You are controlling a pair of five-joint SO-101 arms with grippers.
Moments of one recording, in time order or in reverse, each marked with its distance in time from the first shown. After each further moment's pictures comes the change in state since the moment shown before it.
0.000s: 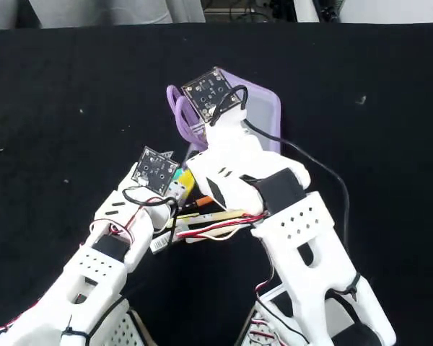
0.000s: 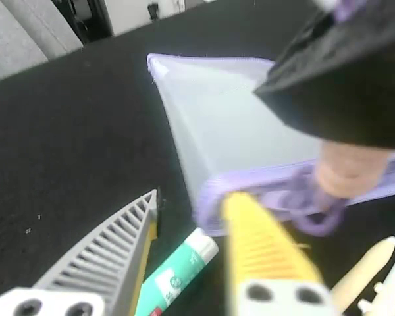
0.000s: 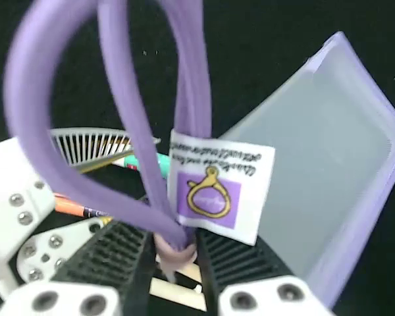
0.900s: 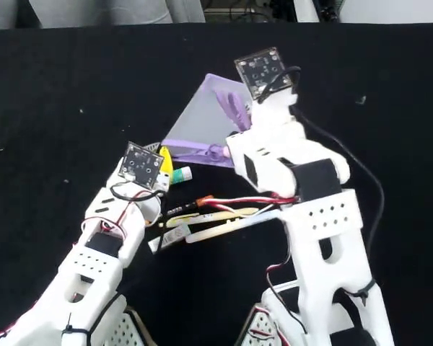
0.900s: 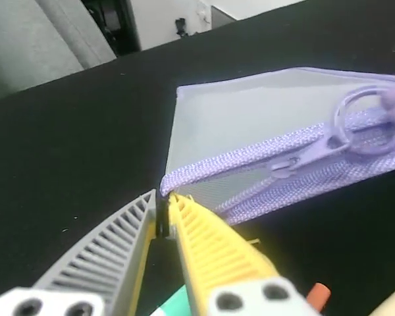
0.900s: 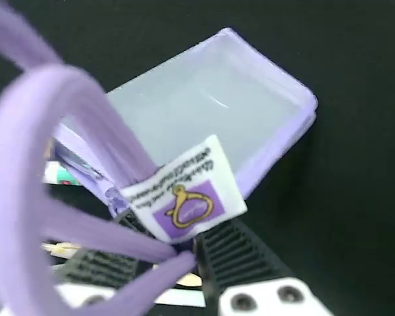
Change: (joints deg) left arm -6.3 0.0 -0.1 -1.6 0.1; right arm 14.4 0.0 -5.2 4.4 1.5
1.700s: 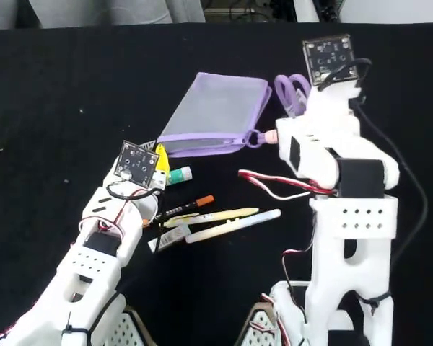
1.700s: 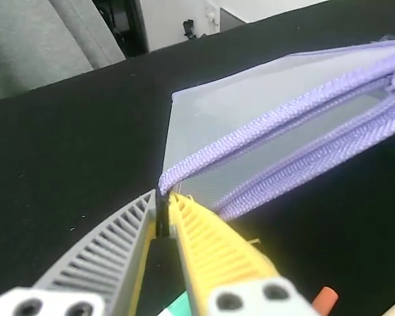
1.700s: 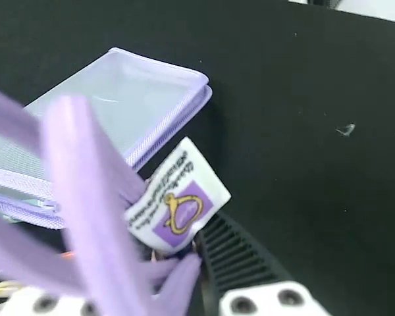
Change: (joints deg) left arm -1.4 0.0 -0.1 0.0 0.2; right arm 15.4 0.0 -7.5 4.5 2.5
